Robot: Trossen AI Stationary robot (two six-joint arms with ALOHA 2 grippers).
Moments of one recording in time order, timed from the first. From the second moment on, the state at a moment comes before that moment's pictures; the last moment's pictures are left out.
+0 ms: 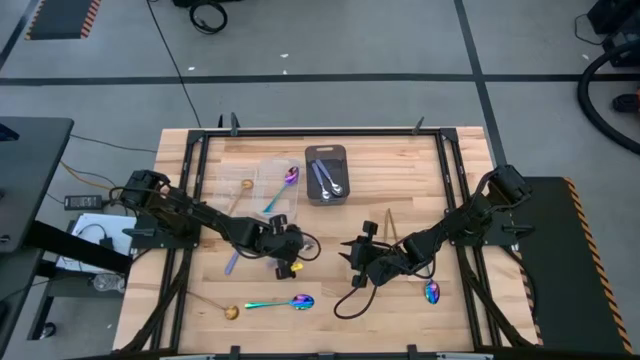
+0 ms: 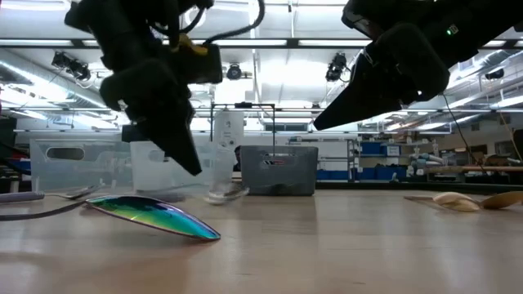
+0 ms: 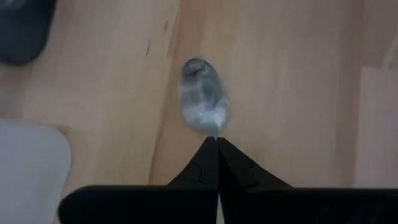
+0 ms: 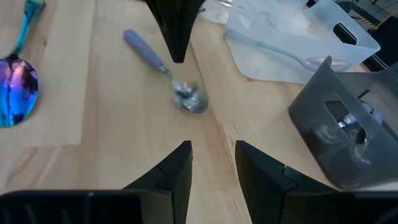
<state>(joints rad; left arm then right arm) -0.30 1.69 0.93 -0.31 -0.29 -0.38 0.49 1.70 0.82 0.13 0.73 0.28</state>
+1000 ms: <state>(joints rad) -0.29 1.79 0.97 -0.32 -0.21 -0.51 0.49 1.70 0.82 0.12 0.74 0.29</state>
